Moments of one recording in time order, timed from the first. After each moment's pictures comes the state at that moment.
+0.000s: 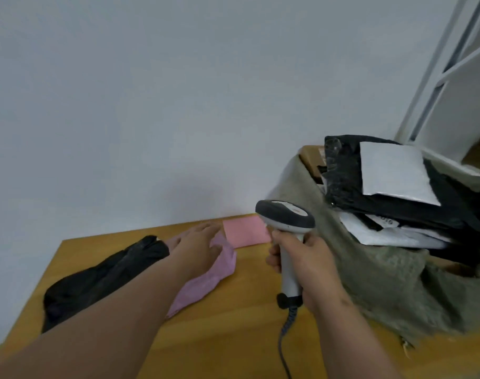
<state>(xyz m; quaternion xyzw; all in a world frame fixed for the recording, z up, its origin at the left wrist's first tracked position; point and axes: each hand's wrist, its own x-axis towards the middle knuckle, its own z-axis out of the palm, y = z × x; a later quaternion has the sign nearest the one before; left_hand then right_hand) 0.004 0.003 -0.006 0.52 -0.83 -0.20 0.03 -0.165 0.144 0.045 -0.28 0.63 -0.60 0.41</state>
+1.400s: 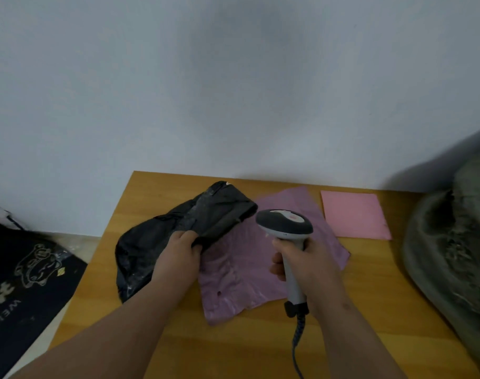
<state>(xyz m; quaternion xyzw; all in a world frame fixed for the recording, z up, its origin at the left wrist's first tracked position) 0.207 -0.087 -0.150 0.72 -0.63 -0.26 0.12 -0.016 -0.041 -0.067 -0.30 0.70 -0.37 0.54</state>
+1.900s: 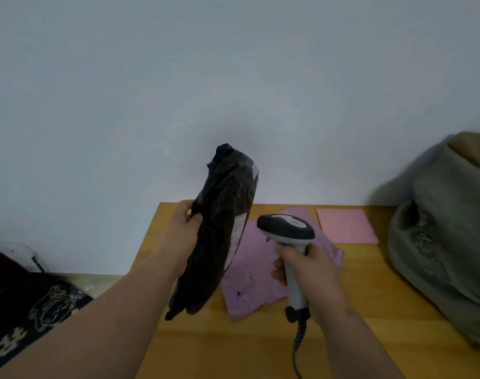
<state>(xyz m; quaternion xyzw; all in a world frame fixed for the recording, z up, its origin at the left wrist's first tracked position) 0.229 -0.053 -0.017 0.61 -0.47 -0.46 0.43 0.022 0.041 -0.012 -0.32 0.64 -0.47 0.52</state>
